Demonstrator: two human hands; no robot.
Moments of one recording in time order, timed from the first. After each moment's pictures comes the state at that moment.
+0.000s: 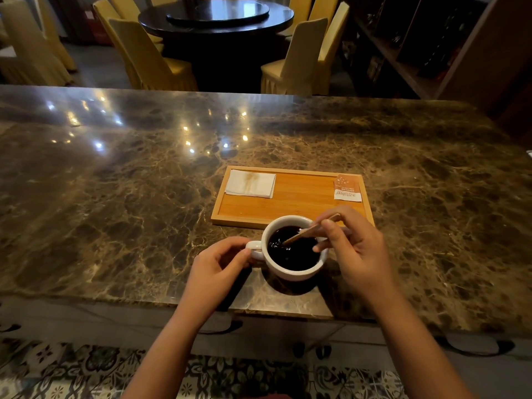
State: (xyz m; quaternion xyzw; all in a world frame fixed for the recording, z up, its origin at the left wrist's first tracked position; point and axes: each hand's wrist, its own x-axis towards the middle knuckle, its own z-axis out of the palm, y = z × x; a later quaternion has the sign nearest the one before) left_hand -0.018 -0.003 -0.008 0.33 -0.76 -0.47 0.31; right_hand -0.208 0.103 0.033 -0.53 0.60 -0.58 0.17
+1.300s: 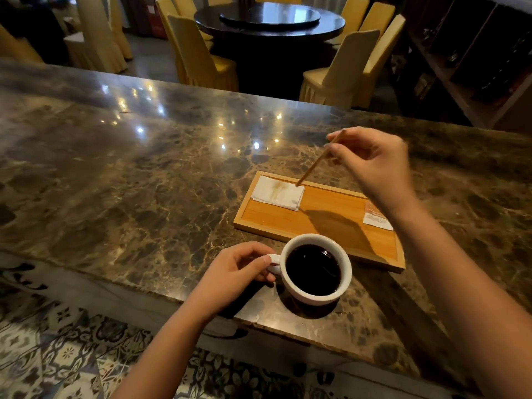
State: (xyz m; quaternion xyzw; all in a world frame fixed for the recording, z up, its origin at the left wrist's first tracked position) left_hand -0.025 -0.011 -0.003 0.33 -0.66 -0.62 0.27; right_hand -0.266 -0.014 0.092 -0.62 0.58 -0.52 0.05
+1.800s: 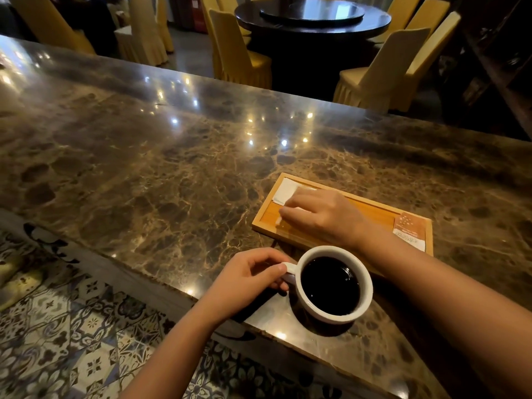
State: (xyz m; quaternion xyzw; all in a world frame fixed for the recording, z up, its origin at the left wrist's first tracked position) left_hand -0.025 -0.010 -0.006 0.33 -0.66 -0.61 0.28; right_hand -0.233 -0.059 0.028 -0.92 0.27 -0.23 -0.15
